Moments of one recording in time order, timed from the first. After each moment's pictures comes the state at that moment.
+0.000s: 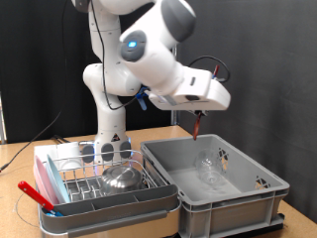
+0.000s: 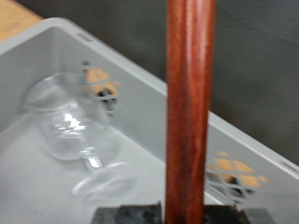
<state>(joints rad) -1.01 0.16 0.94 -2.00 0.70 1.67 -1.64</state>
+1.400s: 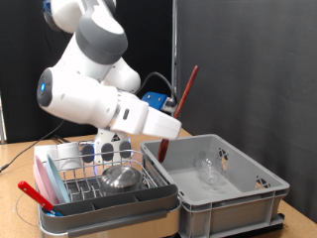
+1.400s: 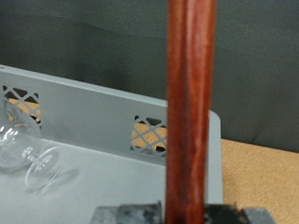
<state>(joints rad) -1.05 0.47 0.80 -1.79 0.75 1.65 -1.47</state>
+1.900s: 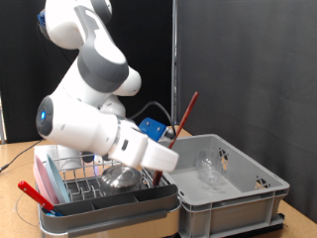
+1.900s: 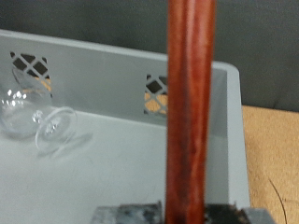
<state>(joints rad) -0.99 0.58 0.76 -1.76 0.65 1.70 -1.44</state>
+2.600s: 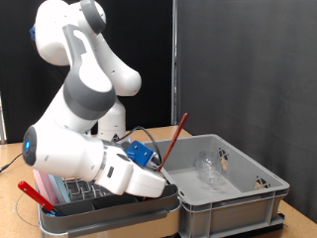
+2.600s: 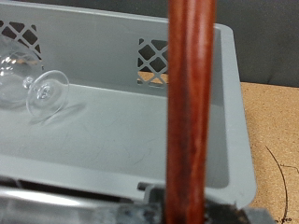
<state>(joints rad) -0.98 0.69 0.71 -1.70 0.61 1.71 -1.47</state>
